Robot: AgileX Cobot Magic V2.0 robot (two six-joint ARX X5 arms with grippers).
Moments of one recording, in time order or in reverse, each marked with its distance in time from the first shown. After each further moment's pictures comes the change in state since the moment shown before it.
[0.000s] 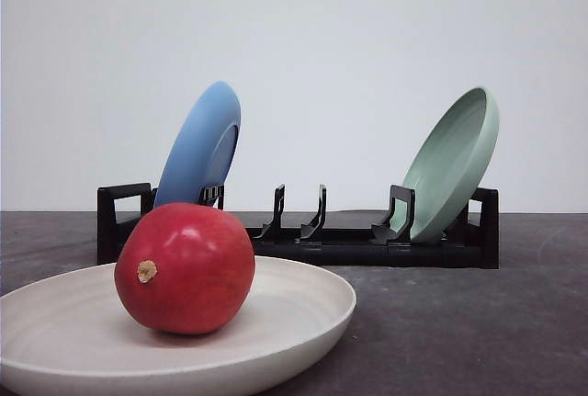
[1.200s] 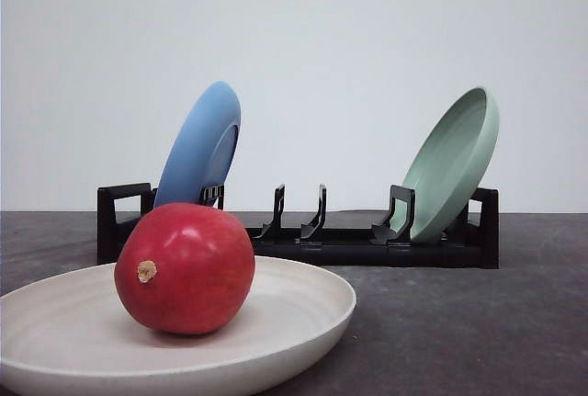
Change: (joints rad) left_arx 0.000 0.000 0.000 0.000 0.000 0.000; right_arx 0.000 0.000 0.000 0.000 0.000 0.000
